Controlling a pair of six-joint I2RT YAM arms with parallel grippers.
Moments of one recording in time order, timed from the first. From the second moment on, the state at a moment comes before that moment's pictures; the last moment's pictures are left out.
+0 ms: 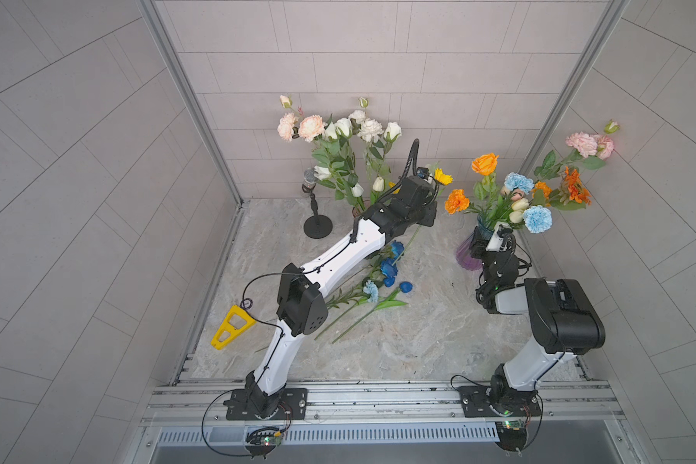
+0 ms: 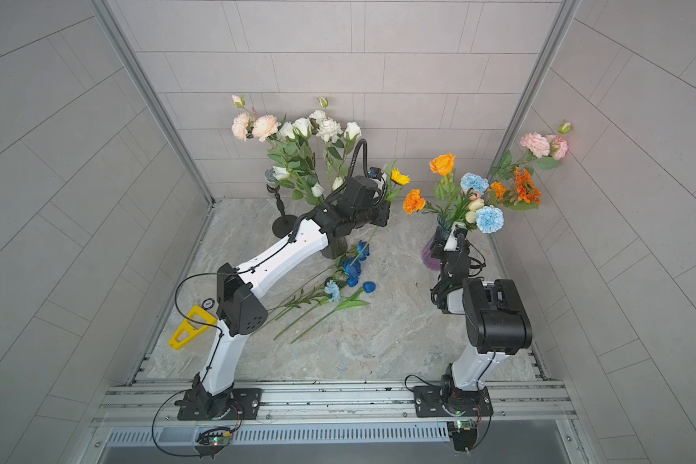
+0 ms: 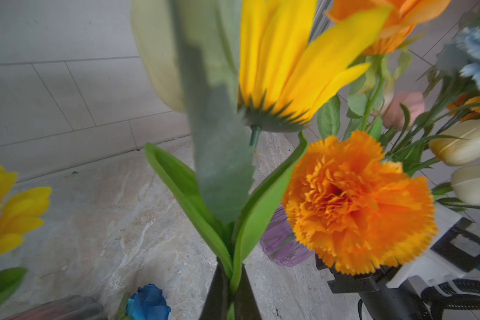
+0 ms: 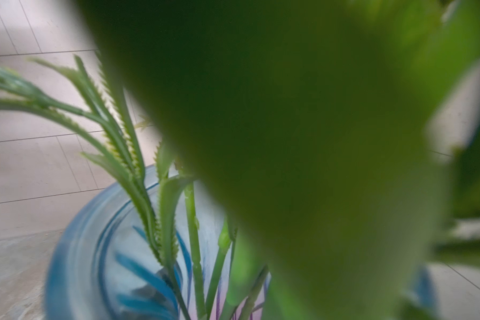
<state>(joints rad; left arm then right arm) -0.80 2.15 2.26 -0.57 -0.12 -0.32 -0.11 1.68 0.51 1.24 0.09 0.10</state>
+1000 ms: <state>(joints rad) -0.76 2.02 2.10 0.12 -0.10 -0.25 0.11 1.77 0.59 1.25 -0.07 0.03</state>
